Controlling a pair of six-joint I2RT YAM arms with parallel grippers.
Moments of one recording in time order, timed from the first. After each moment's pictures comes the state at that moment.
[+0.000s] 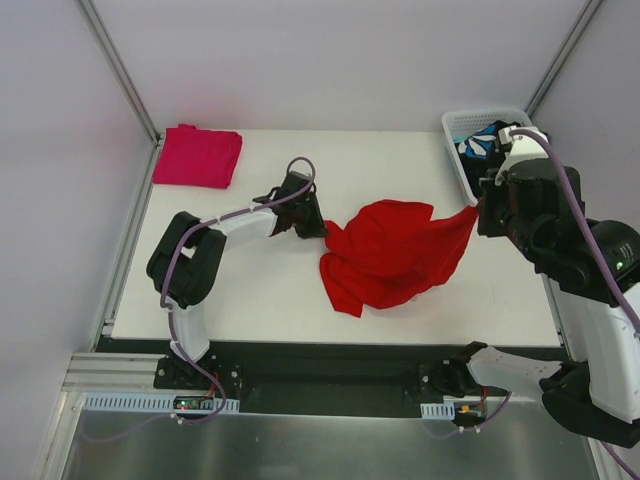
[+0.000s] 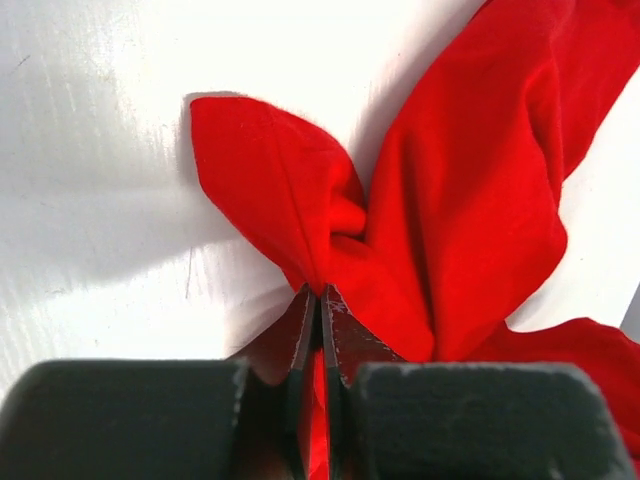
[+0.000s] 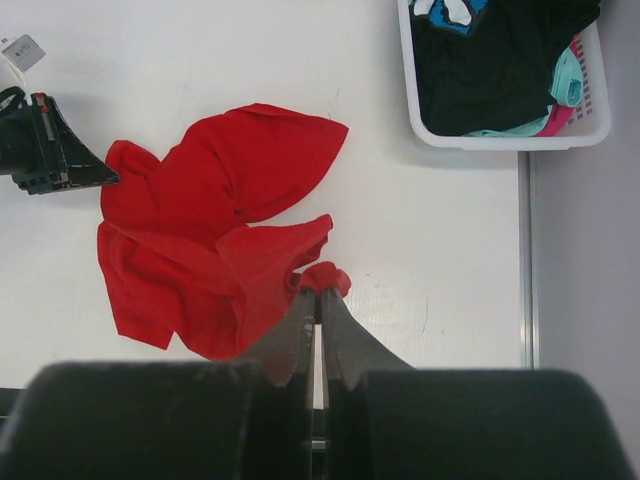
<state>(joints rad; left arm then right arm) -0.56 1.88 1.22 -0.19 0.22 -0.81 0.61 1.11 1.91 -1.38 0.49 0.21</state>
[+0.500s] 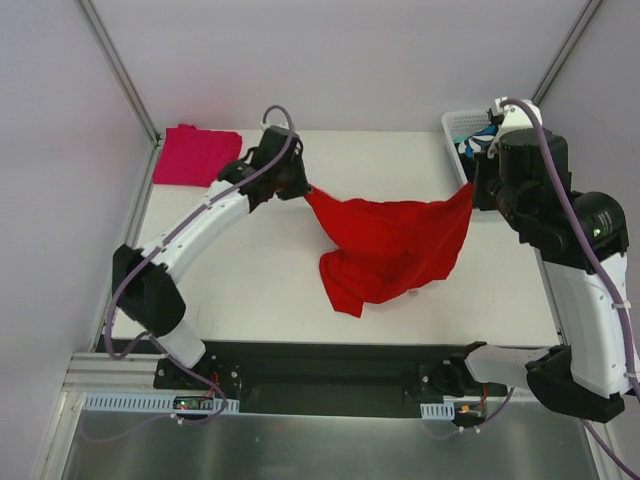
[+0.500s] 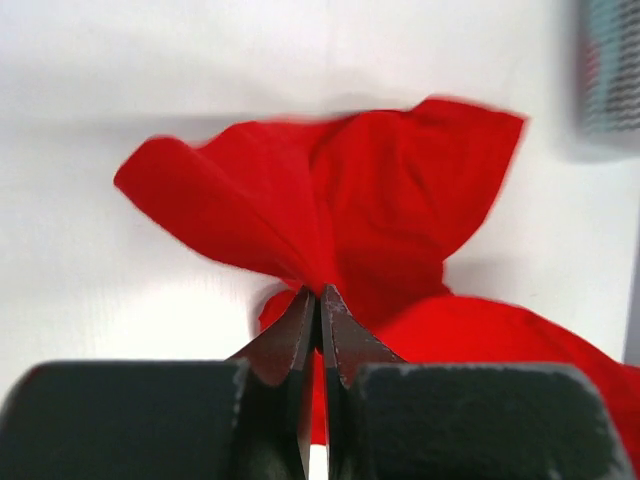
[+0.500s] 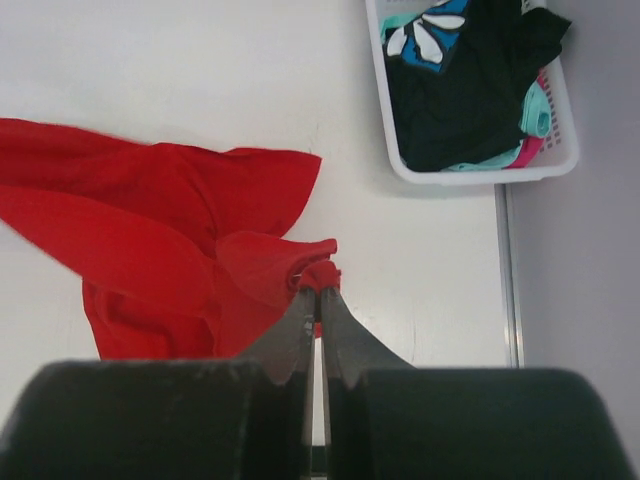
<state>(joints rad) -0.56 1.67 1.50 -0.60 -0.02 -0.69 0.54 1.20 1.96 -1.34 0.49 0.16</state>
